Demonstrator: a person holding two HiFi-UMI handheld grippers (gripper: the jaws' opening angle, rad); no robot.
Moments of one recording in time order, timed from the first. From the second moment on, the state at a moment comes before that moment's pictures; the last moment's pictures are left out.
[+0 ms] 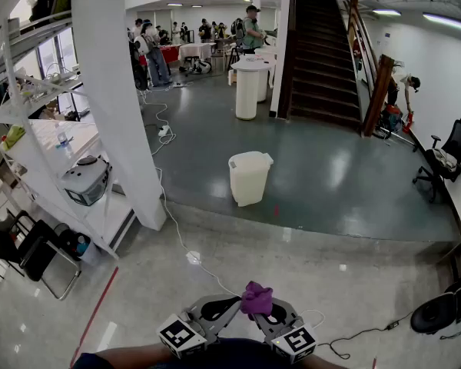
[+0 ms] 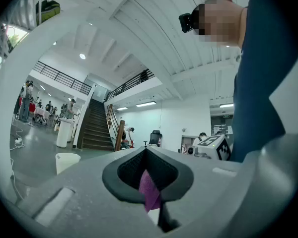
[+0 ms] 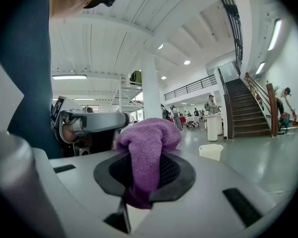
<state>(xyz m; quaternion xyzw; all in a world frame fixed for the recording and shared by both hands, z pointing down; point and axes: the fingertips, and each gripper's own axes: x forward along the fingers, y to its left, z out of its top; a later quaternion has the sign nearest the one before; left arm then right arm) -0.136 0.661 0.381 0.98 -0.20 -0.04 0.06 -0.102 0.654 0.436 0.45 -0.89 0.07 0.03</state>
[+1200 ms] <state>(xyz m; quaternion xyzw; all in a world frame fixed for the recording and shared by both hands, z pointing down) -0.020 0.633 0.397 0.97 -0.25 -0.03 0.08 0.016 0.629 0.456 0.42 -0.90 0.09 0.02</state>
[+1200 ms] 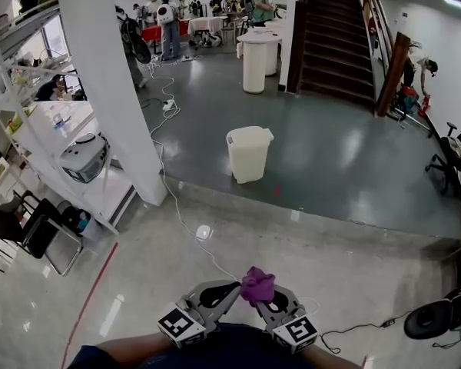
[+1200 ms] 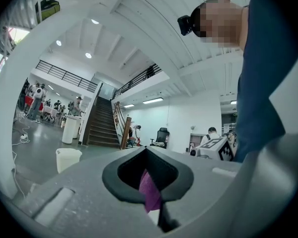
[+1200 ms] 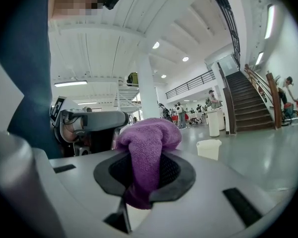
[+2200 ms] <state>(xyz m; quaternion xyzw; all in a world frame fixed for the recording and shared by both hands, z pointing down) -0.073 0.256 0.397 0.98 -0.17 -0.05 0.07 -0.026 0.265 0.461 0.51 -0.85 0.10 0.05</state>
